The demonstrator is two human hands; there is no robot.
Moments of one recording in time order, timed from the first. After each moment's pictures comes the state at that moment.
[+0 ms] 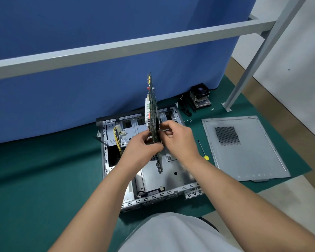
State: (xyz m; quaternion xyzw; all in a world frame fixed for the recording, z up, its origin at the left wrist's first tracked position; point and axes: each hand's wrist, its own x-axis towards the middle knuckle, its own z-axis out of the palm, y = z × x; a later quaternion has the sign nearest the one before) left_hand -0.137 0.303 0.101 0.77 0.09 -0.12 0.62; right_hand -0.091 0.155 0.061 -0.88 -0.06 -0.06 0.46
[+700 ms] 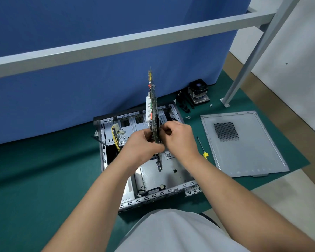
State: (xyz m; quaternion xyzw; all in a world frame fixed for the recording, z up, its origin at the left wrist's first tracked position) left_hand -0.129 0.297 0.118 0.78 0.11 -0.18 0.59; right_hand -0.091 0.157 0.063 -0.90 -0.08 -0.10 0.41
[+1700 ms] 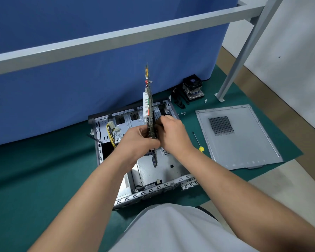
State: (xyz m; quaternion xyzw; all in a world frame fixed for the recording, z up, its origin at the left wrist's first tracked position) left_hand -0.134 0.293 0.117 0.76 0.12 -0.19 0.61; right_hand -0.096 0.156 0.075 -0.93 -0.11 -0.06 0.33
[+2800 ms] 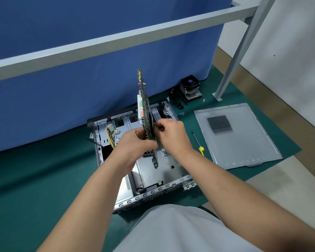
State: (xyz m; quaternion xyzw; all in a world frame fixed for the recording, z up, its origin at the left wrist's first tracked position) left_hand -0.134 0.302 0.114 0.72 0.13 -0.20 0.66; right_hand -0.097 0.158 0.069 -0.90 -0.06 -0.07 0.42
